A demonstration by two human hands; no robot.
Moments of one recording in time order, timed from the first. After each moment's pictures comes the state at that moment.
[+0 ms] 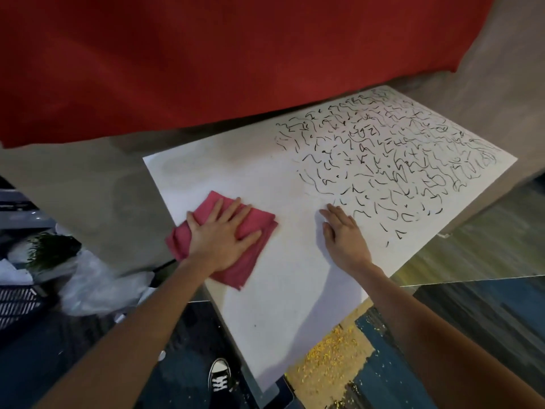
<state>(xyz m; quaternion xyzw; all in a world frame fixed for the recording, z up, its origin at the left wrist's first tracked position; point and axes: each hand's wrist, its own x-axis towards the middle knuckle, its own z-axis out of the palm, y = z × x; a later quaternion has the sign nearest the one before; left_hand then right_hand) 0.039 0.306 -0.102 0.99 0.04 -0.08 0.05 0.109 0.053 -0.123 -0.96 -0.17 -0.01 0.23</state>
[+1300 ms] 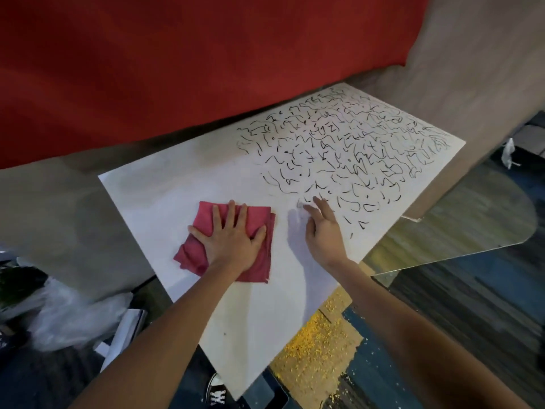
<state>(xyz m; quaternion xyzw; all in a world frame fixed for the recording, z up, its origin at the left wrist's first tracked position) 0.065 0.219 -0.105 0.99 0.11 -0.05 0.09 0.098 0.039 -0.102 -0.93 -0.10 -0.05 0.35</state>
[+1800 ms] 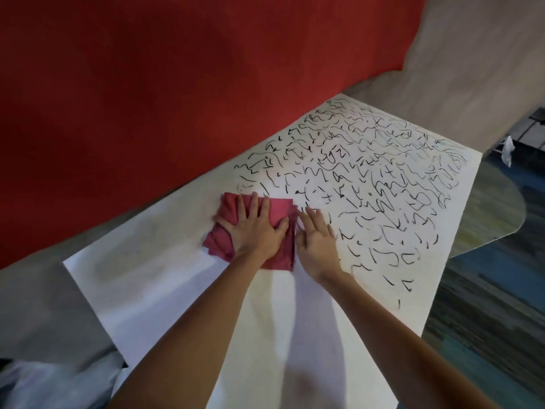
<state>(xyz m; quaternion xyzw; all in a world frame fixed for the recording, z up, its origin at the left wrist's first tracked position) 0.248 0.236 -0.107 0.99 0.04 -0.03 0.11 0.215 0.109 -0.111 -0.96 -0.02 -0.02 0.28</state>
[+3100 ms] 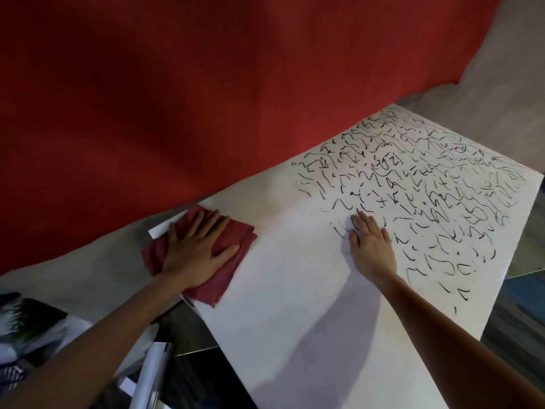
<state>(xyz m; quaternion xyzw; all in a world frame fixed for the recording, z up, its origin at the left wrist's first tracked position) 0.151 0.445 -0.100 1.00 0.01 -0.08 0.06 0.211 0.118 -0.113 -0.99 -0.01 -0.01 0.15</state>
